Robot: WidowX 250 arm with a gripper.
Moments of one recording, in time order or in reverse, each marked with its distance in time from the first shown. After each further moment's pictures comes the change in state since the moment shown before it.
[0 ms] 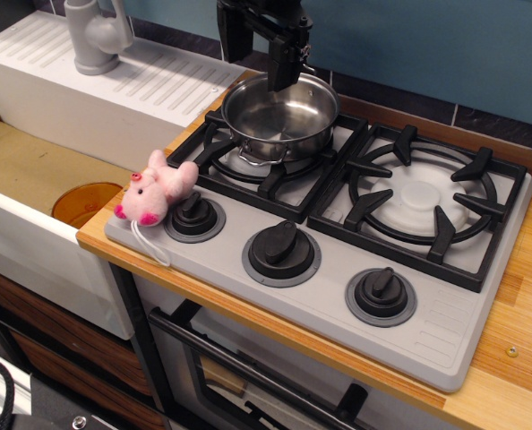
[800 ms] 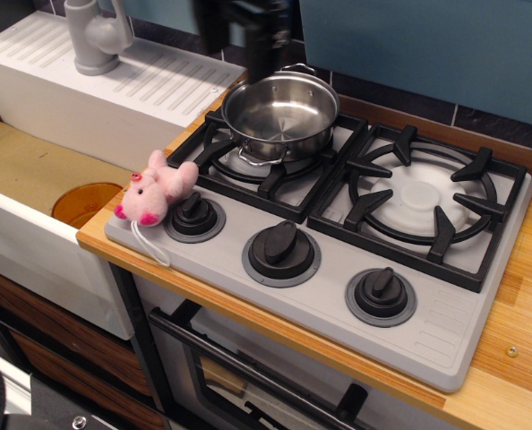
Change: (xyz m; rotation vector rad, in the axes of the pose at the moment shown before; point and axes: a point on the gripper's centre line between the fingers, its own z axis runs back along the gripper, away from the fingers) arm -0.042 0.010 0.021 -0.038 -0.061 0.032
